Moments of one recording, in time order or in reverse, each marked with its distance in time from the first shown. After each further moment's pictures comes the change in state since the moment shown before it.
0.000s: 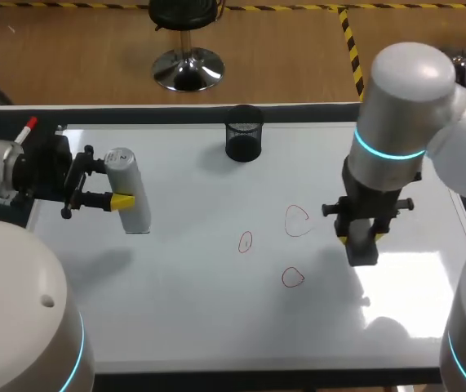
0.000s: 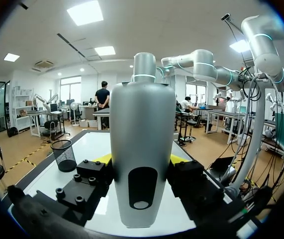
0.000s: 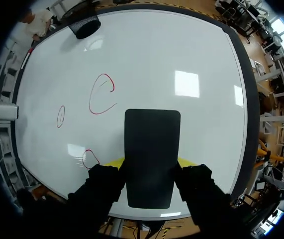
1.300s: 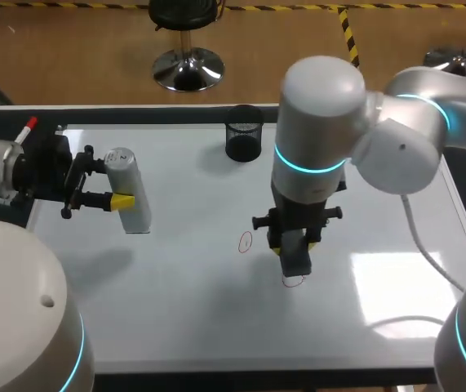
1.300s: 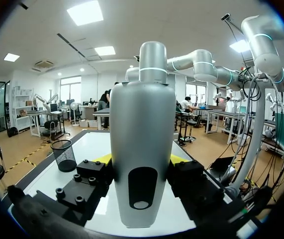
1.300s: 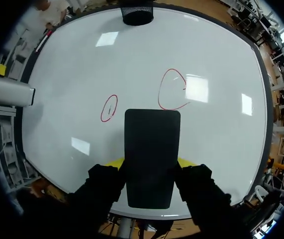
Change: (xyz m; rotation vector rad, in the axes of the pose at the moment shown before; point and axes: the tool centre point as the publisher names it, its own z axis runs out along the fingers) left arm 0.000 0.000 0.000 0.000 0.000 0.000; right arm 0.121 -0.011 0.001 -0.004 0.036 -0.089
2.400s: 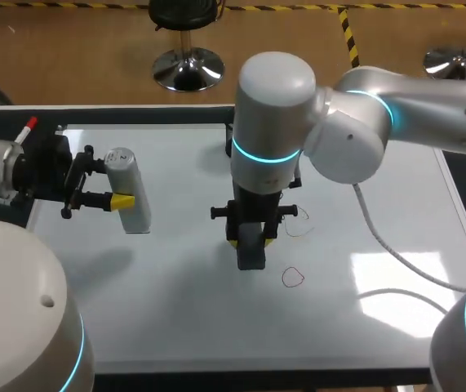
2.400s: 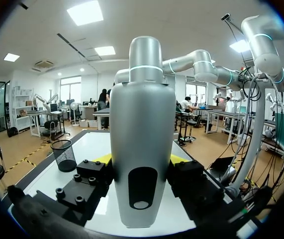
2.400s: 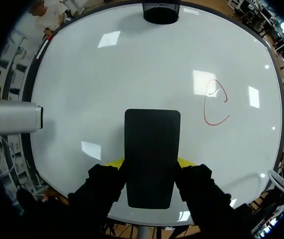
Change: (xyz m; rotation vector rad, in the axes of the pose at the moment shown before) left arm 0.000 0.000 0.000 0.000 0.000 0.000; right arm 0.070 0.032 0.019 0.033 0.071 0.074
